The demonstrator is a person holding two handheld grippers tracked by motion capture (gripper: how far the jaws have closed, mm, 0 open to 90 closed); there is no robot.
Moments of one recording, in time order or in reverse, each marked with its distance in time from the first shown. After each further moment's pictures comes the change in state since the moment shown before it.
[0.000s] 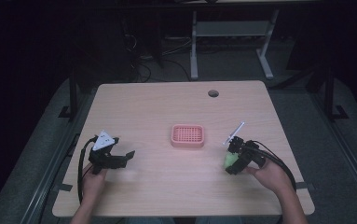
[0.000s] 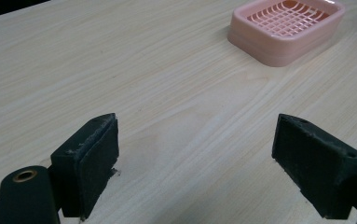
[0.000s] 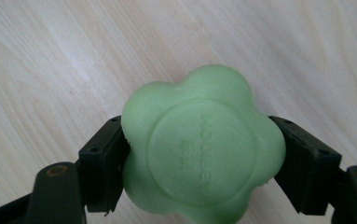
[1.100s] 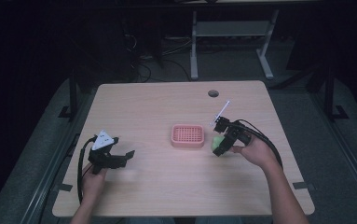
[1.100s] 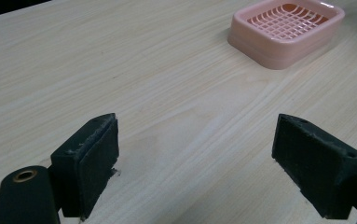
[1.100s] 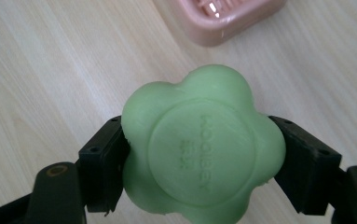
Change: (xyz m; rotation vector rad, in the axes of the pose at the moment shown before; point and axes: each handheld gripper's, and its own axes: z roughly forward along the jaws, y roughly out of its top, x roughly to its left) left arm 0.001 0.000 -0.001 -0.003 -0.005 -0.016; right arm -0.021 0.066 -0.011 -0.001 0.044 -0.041
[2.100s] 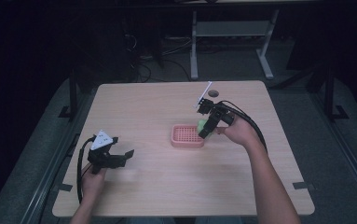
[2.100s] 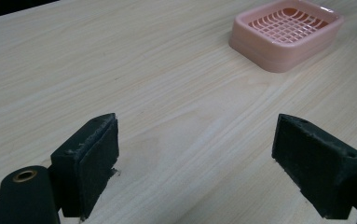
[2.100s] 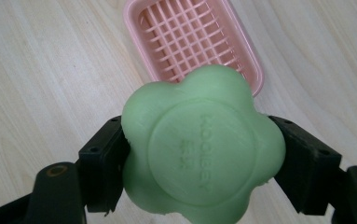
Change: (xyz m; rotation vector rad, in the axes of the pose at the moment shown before) left arm 0.002 0.000 -0.001 -0.009 0.001 -0.006; right arm -0.007 0.069 -0.017 -0.011 -0.014 -0.046
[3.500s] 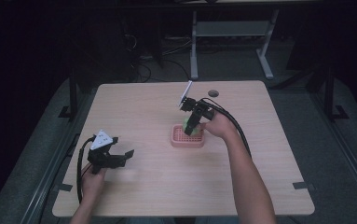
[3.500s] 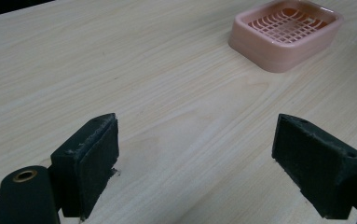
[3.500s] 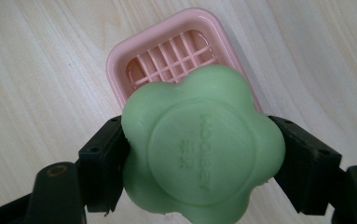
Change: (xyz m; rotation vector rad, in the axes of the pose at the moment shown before) left arm 0.000 0.000 0.000 -0.003 -0.005 -0.014; right arm -0.007 0.051 0.044 0.055 0.026 -0.006
